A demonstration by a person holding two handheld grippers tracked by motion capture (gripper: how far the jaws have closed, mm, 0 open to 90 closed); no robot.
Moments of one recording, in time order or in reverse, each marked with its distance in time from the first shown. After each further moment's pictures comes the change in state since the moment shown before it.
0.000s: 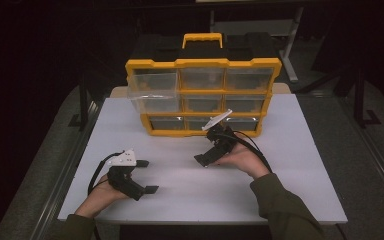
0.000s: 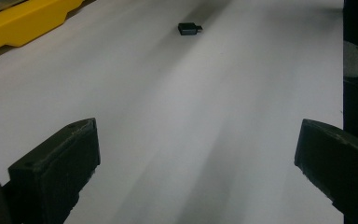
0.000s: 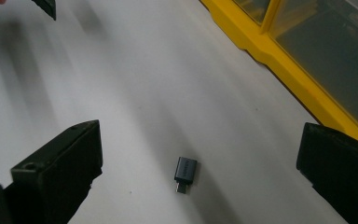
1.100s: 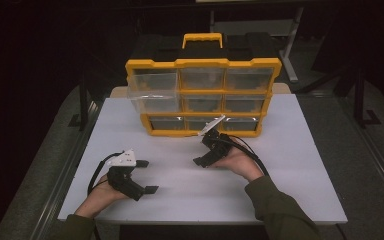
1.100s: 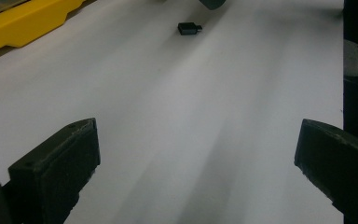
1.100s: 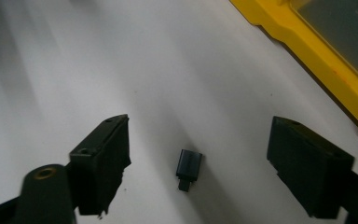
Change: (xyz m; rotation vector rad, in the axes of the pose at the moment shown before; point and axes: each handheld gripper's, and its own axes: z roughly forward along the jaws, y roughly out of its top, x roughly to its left) left arm -0.001 0.000 -0.001 0.003 0.003 0.008; right arm 0.003 -0.006 0.021 0.062 -0.010 -0.012
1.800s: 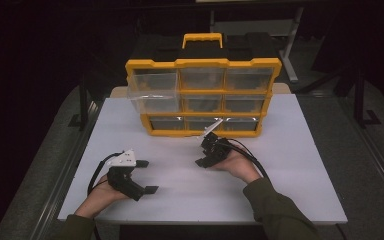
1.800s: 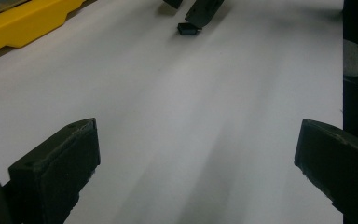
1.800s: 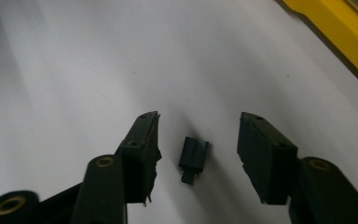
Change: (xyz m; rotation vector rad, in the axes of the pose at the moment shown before) left arm 0.000 0.000 0.000 -0.001 -0.001 0.001; right arm 0.000 -0.007 0.013 0.050 0.013 0.004
